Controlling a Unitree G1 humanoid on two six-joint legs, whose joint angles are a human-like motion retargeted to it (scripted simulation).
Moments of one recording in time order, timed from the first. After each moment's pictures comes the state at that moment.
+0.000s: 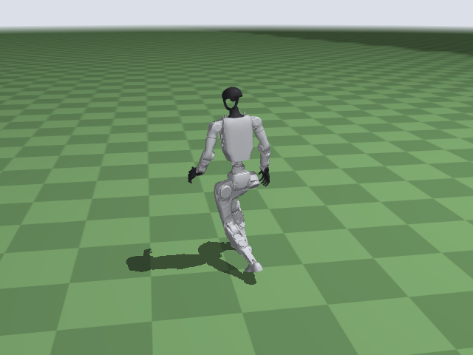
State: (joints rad) left arm 0.00 0.37 -0.29 0.67 -0.11 -0.22 0.38; right arm 0.04 -0.33 0.28 1.04 0.23 -0.14 -0.24; waist -0.07 -0.01 0.10; left_leg 0.00 -0.15 -0.02 1.14 -0.73 0.03; right_leg -0.75 0.17 0.10 1.18 -0.52 0.10
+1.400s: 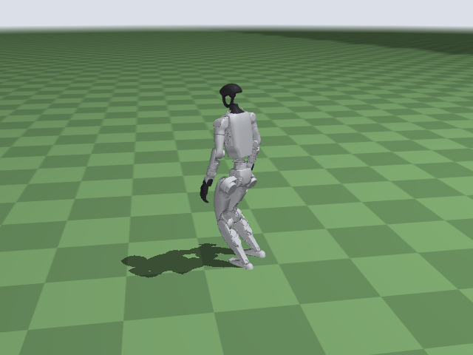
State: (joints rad) left arm -0.01 0.32 -0.37 1.07 -0.07 -0.12 0.00; right arm -0.03 -0.32 0.45 1.05 0.11 -0.10 -0.03; waist -0.03 -0.09 0.09; left_leg -0.34 -0.25 0.03 0.82 -0.71 0.12; right_leg -0.50 -0.04 0.17 1.08 -0.72 0.09
